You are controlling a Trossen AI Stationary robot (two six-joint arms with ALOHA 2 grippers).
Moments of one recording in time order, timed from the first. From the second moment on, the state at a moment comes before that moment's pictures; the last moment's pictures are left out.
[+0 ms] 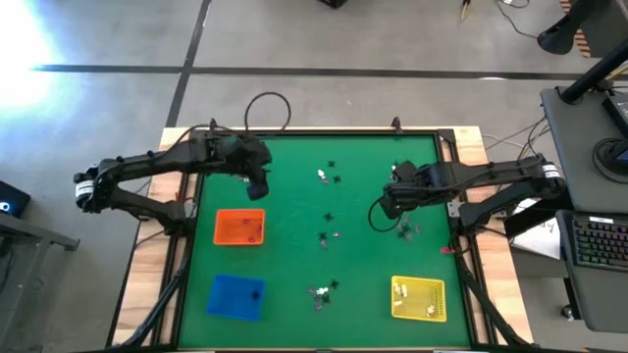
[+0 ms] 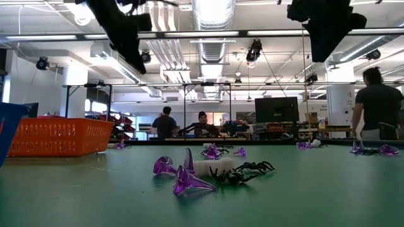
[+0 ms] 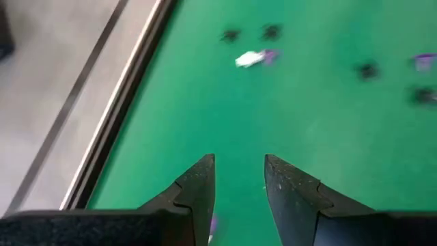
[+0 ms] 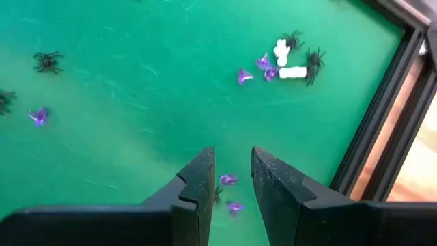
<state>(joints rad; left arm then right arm) 0.35 1.22 1.09 -0.77 -0.18 0.10 0.07 1.34 1.29 -1.43 0.38 1.05</state>
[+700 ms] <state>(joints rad) 0.68 1.54 1.08 -0.85 0.04 -0.22 -0.10 1.34 1.29 -1.36 0.42 0.61</state>
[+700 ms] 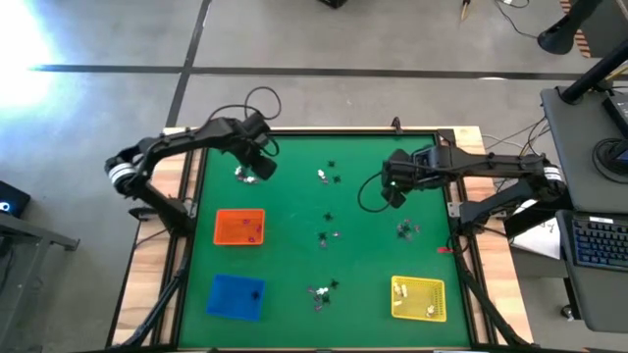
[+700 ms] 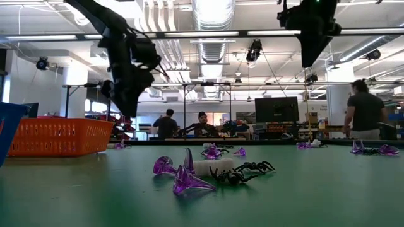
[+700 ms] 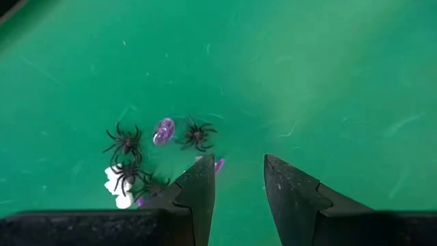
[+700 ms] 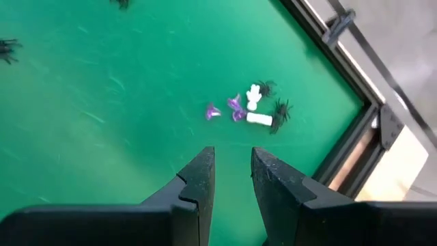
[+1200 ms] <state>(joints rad) 0.68 1.69 1.08 -0.86 0.02 -0.51 -0.13 1.34 1.29 -1.30 0.42 0.52</state>
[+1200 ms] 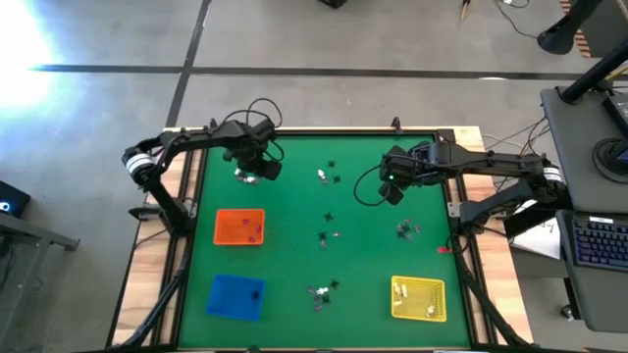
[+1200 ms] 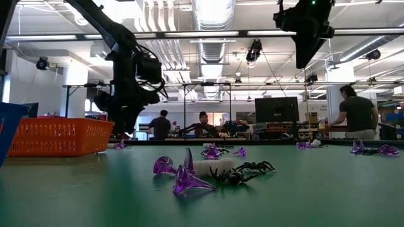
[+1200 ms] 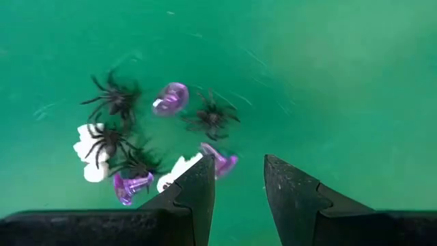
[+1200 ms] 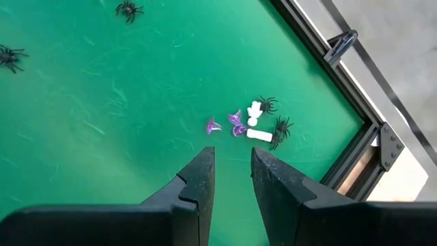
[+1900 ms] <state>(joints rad) 0.71 1.81 1.09 -0.78 0.02 -0.57 -0.13 1.34 1.29 -1.29 0.41 0.53</state>
